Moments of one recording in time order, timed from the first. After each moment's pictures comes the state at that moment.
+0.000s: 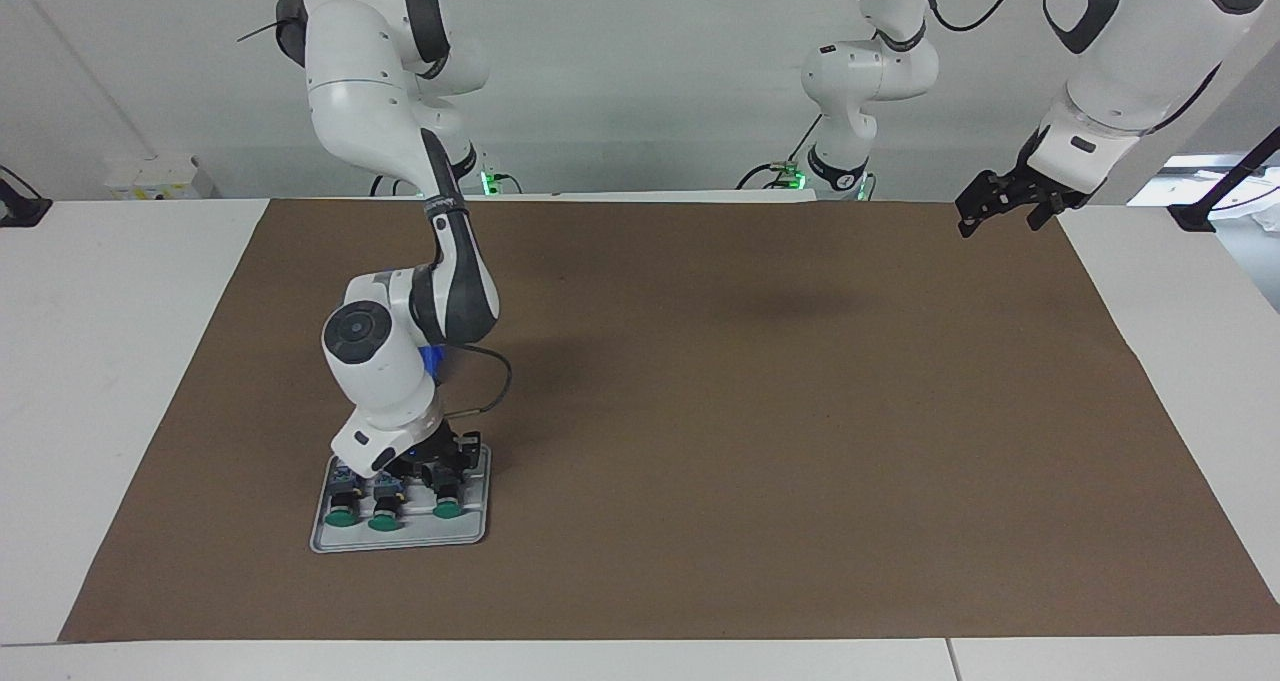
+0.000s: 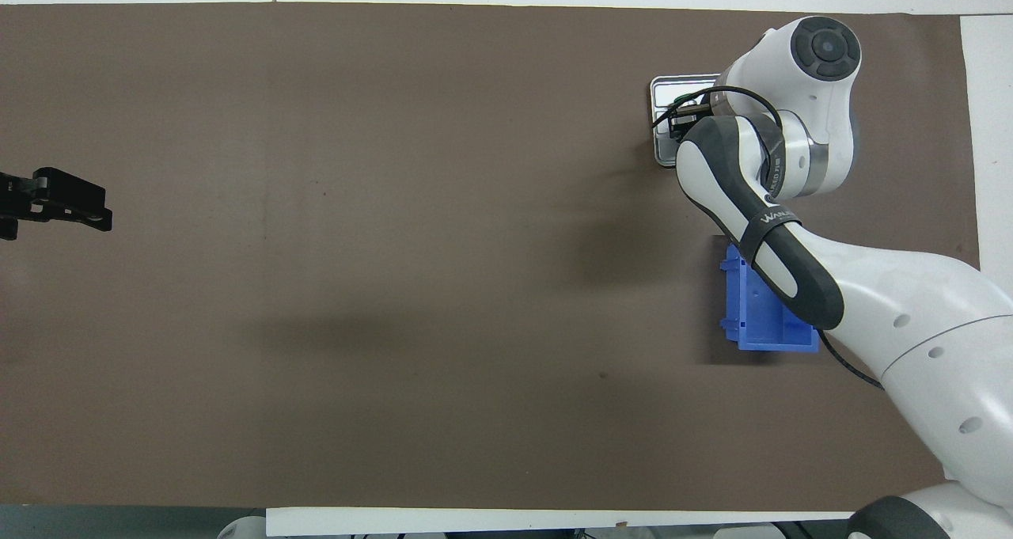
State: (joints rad) left arm -0.03 -0.06 -0.07 -1.65 0.01 1.47 -0.10; right arm 0.12 0.58 0.01 -1.61 0.02 2.27 0.02
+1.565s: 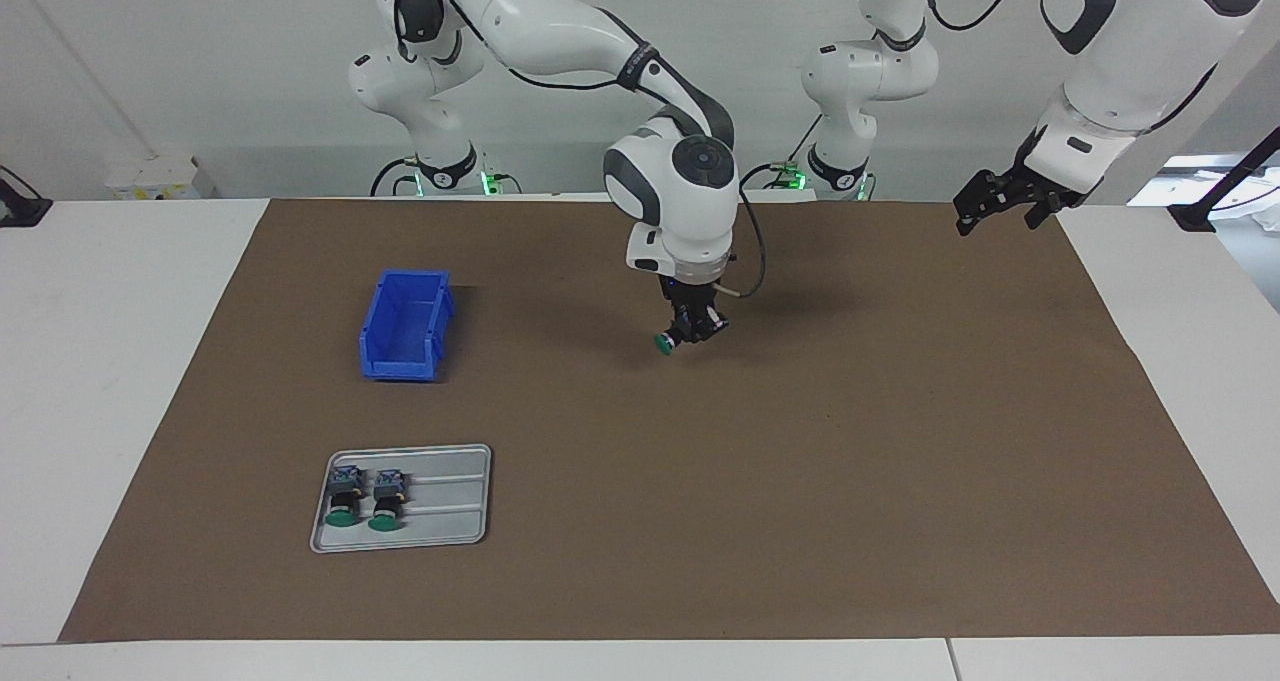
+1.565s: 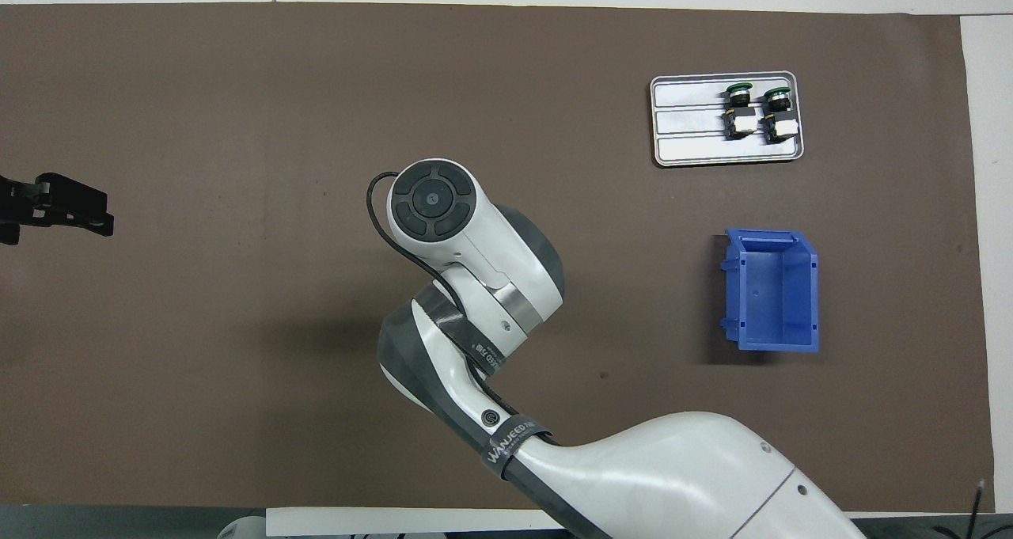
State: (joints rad) left arm -0.03 -0.07 -0.07 -1.67 0.01 1.47 -0.10; right arm 0.67 0.53 0.07 -1.53 0.02 2.08 1.96
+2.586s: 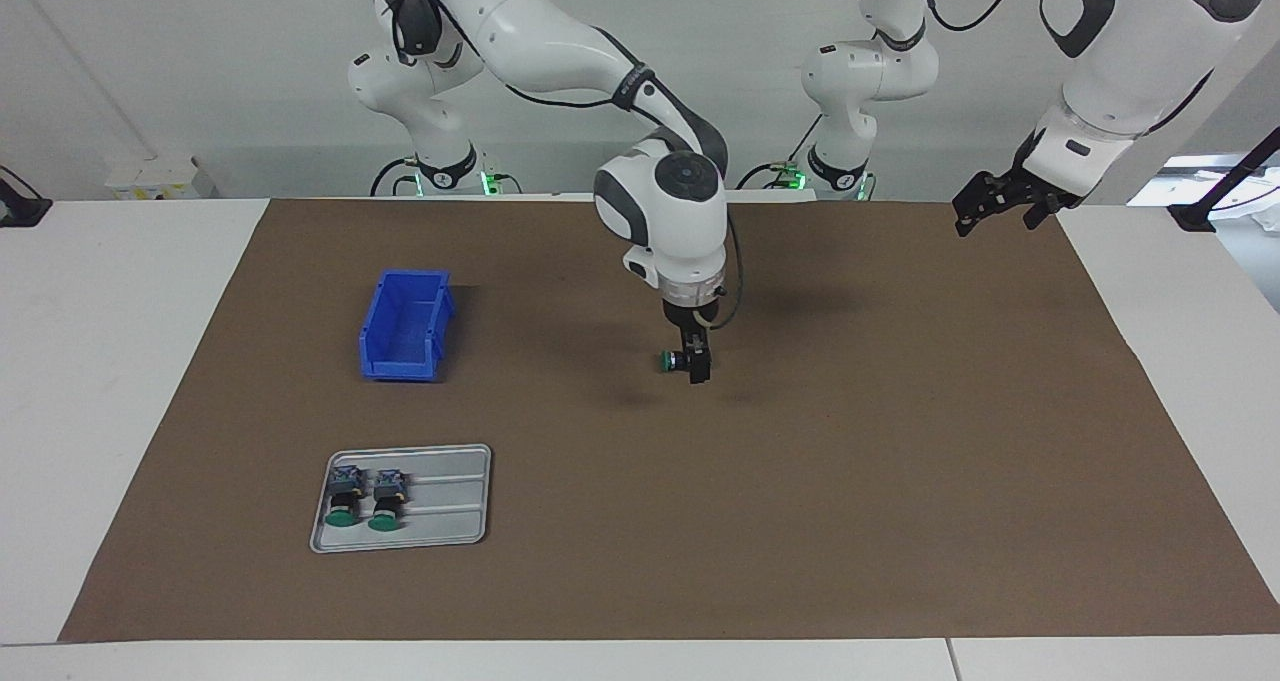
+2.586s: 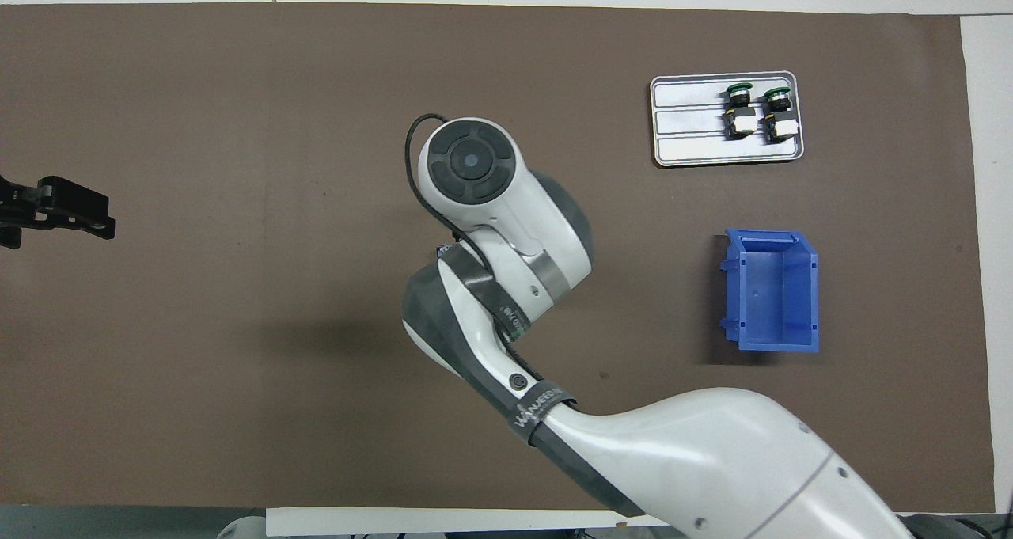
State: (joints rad) left arm -0.03 -0.07 -0.07 -1.68 0.01 1.47 -0.12; right arm 0.56 0.45 0.06 -1.47 0.01 2.05 2.10
